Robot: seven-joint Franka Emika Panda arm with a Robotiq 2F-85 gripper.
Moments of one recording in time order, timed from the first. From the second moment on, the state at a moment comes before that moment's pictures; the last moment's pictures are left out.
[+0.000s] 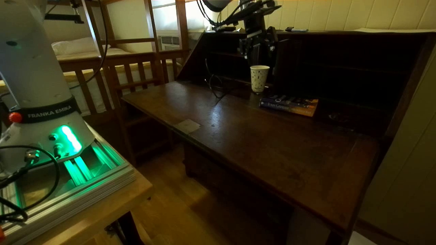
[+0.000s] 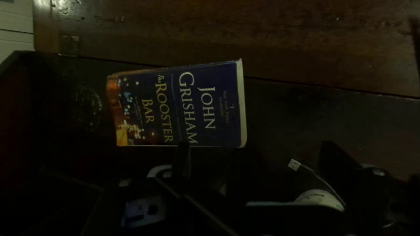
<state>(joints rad) -0.15 0.49 -0.17 -1.64 -0.36 2.12 -0.13</state>
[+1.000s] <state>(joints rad) -0.11 0.52 -0.10 -1.68 -0.31 2.32 -0.10</state>
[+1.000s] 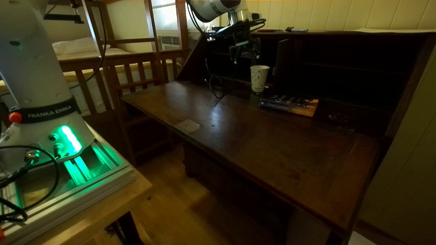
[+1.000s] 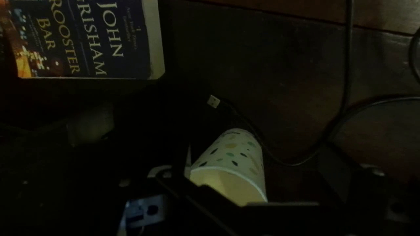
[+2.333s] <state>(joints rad) -0.16 0.57 -0.07 -1.69 -0.20 2.51 -0.24</state>
